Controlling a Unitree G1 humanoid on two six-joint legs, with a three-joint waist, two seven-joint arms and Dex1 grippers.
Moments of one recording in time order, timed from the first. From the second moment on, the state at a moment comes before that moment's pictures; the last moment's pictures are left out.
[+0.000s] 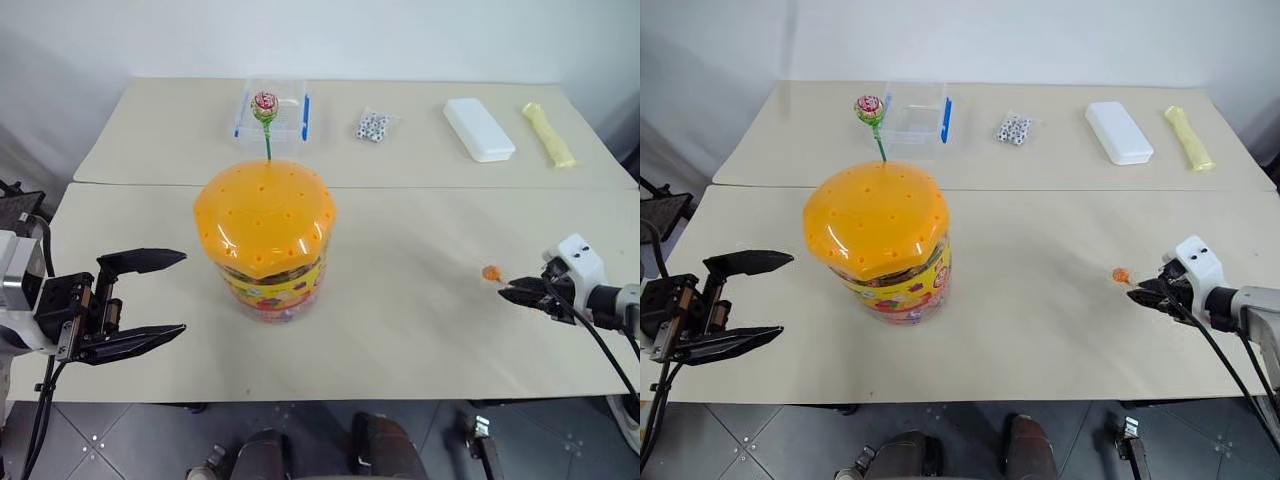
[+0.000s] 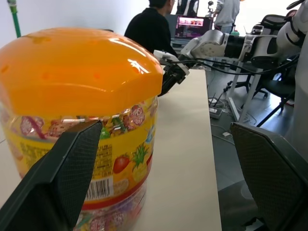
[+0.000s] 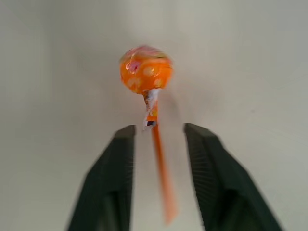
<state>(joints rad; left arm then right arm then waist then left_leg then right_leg) -0.01 0.85 0.60 -0.28 -0.94 0.45 -1.35 -0.22 -1.04 -0.16 0.14 0.41 0.63 0.99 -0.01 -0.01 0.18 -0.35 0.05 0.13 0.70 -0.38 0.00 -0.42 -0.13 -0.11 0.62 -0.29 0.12</state>
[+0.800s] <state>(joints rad) 0.00 0.68 0.70 -0.18 -1.05 0.46 -1.14 -1.09 -0.35 0.06 -0.04 0.73 0.96 0.56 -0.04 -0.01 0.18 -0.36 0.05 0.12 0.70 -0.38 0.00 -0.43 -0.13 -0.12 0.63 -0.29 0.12</state>
